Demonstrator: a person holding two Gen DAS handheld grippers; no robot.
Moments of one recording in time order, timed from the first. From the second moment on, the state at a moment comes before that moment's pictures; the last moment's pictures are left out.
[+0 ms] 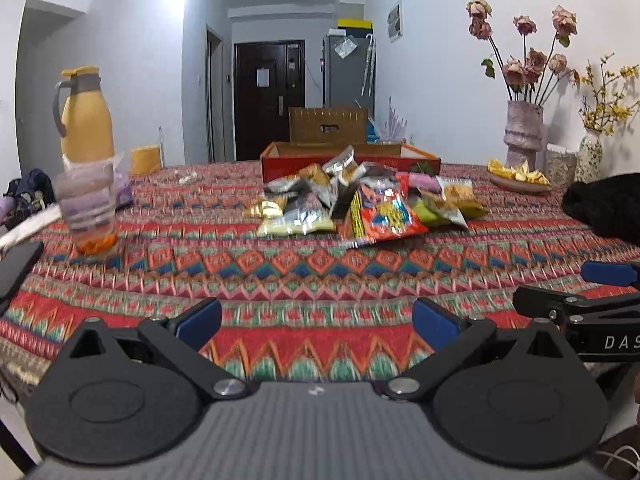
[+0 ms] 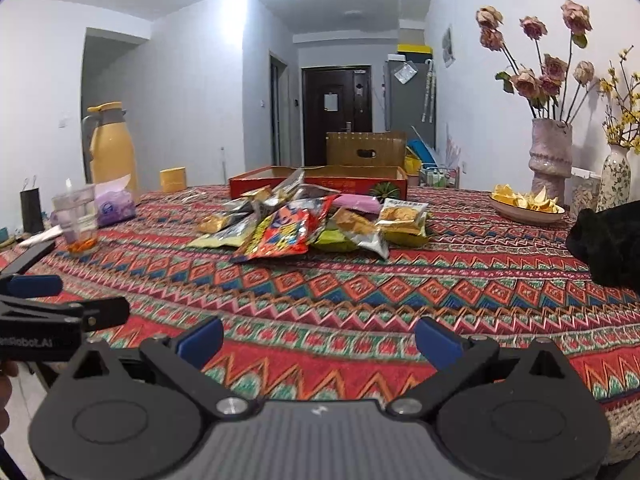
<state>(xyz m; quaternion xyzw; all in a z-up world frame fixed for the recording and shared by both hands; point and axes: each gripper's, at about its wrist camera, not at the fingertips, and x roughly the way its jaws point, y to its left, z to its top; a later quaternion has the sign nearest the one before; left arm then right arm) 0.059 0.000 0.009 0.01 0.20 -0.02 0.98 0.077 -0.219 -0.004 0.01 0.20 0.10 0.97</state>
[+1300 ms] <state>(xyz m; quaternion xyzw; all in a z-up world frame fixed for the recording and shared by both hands) 0.390 0.066 -0.001 0.01 0.33 -0.02 0.94 0.342 -0.257 -0.016 0.16 0.29 0.13 0.94</state>
